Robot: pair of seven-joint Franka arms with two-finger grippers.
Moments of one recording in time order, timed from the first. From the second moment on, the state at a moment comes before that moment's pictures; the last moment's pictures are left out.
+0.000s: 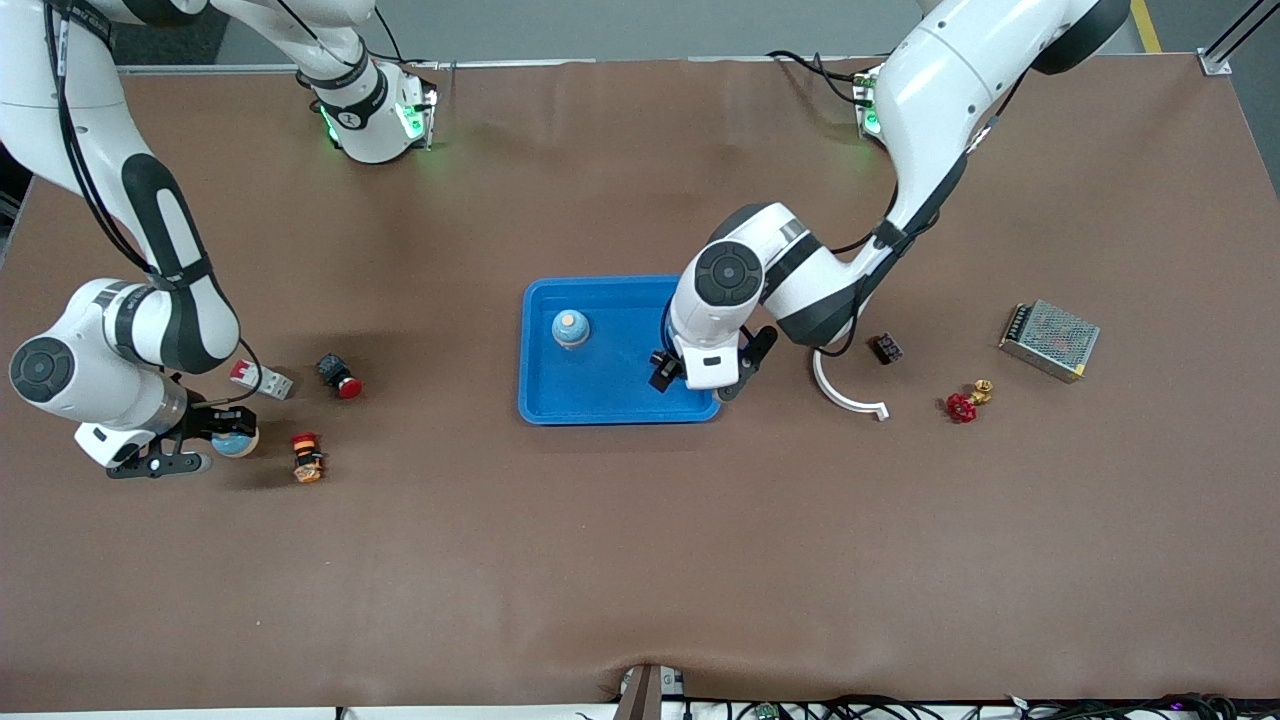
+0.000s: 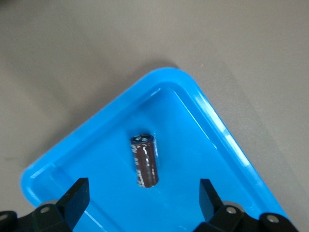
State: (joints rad) left arm -0.26 0.73 -0.56 -1.58 0.24 2.22 -1.81; right arm -0.15 0.56 -0.08 -1.87 -0.03 2.41 -0.30
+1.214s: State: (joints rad) left arm -0.36 0.79 -0.45 -1.54 0.29 2.23 -1.84; right arm -0.23 0.61 -0.01 -1.87 0.02 2.49 -0.37
